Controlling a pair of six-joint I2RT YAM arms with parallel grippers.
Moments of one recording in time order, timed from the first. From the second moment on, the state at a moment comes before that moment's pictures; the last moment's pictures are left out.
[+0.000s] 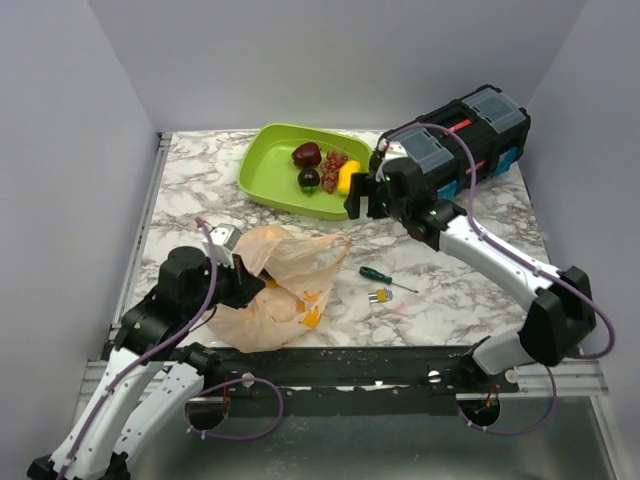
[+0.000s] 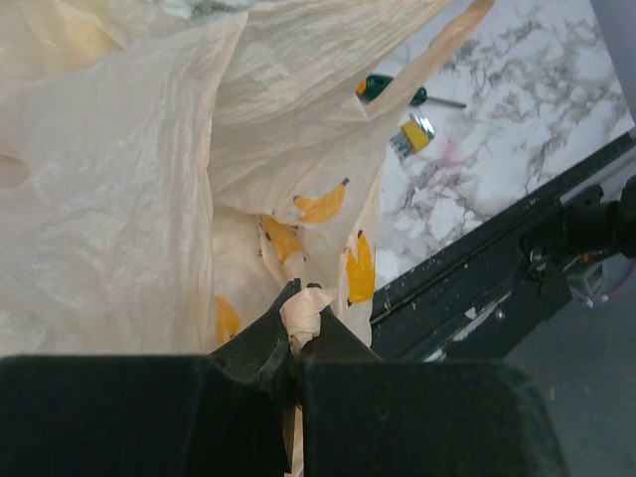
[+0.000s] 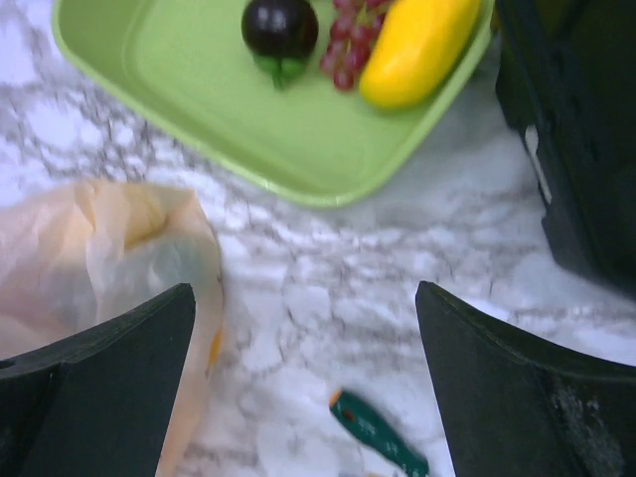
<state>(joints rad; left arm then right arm) -0.47 0.47 0.77 -0.77 0.24 -0.39 0.63 1.52 1.26 -0.26 0.16 0.33</state>
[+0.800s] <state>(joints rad) -0.48 0.62 0.81 -0.97 0.37 -0.39 0.99 1.08 0.73 0.07 -0.17 0.42</state>
